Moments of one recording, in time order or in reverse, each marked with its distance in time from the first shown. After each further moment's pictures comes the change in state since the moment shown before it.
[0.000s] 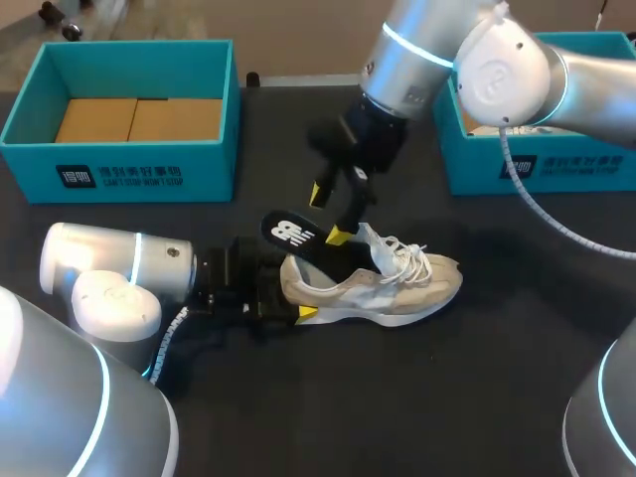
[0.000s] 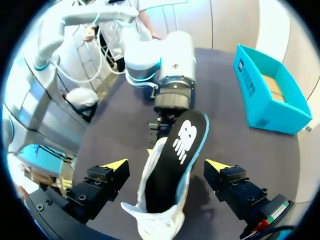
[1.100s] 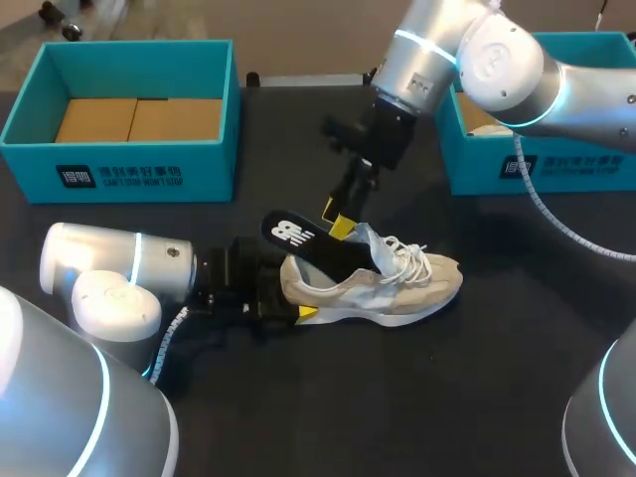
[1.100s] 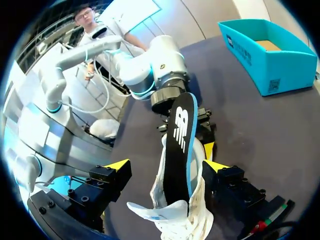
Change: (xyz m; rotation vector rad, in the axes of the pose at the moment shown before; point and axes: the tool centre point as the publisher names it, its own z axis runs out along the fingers) left arm 0.000 0.000 0.000 0.000 0.000 0.000; right arm -0.002 -0.015 0.007 -0.109 0.254 0.288
